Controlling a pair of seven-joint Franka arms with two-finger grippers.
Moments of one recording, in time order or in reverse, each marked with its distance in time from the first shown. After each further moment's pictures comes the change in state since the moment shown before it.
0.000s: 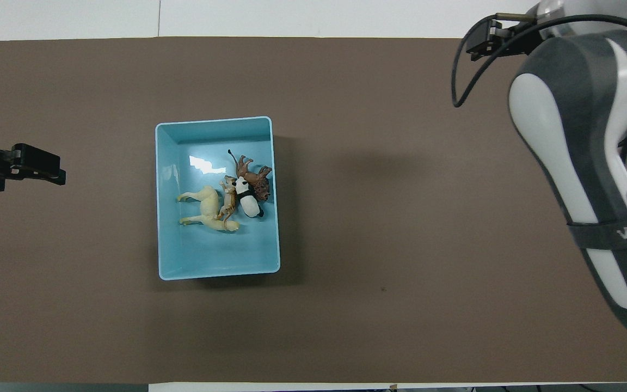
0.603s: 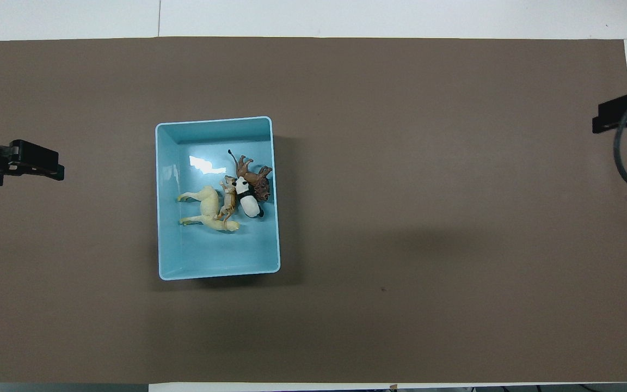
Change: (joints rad) left arm 0.000 0.000 0.000 0.003 0.002 0.022 0.015; right arm -0.152 -0.384 0.008 -0.319 0.003 -0.199 -0.189
